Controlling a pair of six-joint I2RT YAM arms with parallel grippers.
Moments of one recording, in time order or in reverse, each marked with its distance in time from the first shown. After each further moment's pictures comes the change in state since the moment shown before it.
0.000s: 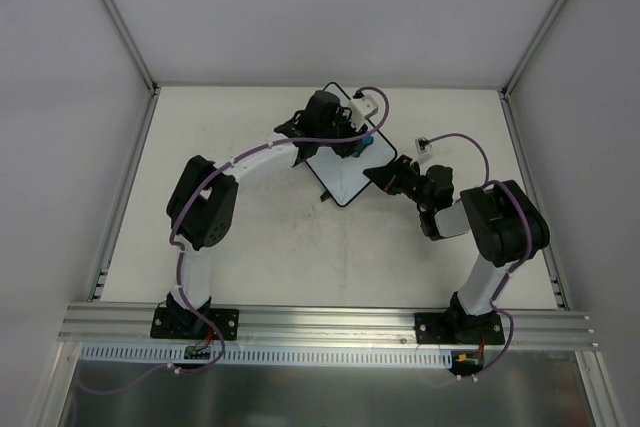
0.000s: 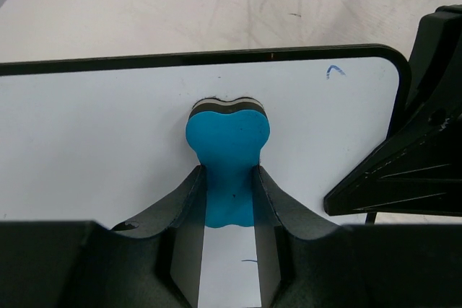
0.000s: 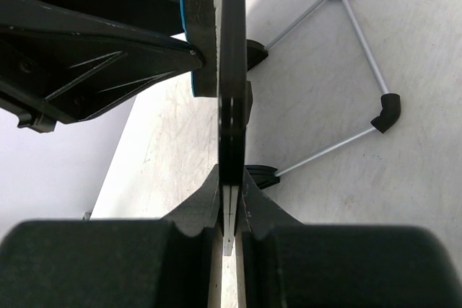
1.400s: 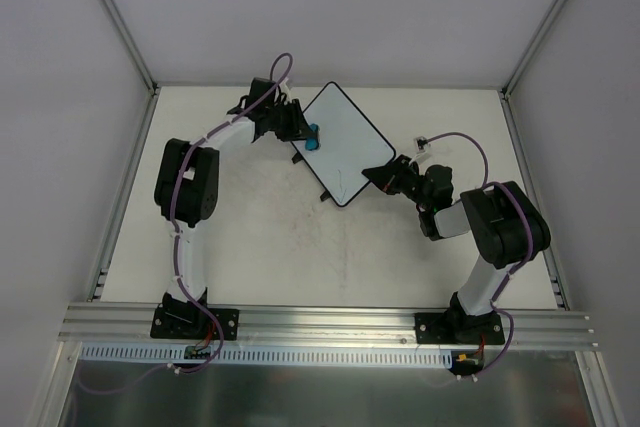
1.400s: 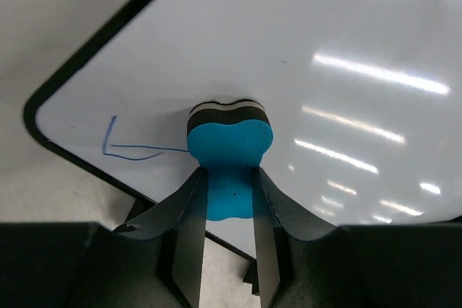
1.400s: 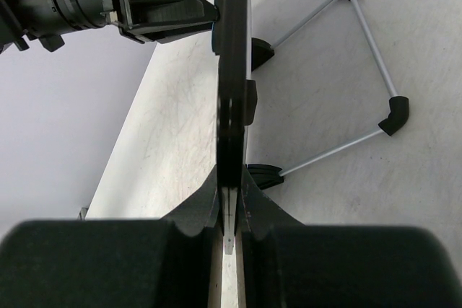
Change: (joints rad) left arm 0.342 0.108 0.027 -0.098 0.184 -0.708; right arm 0.009 -0.013 0.000 -0.006 -0.003 -0.019
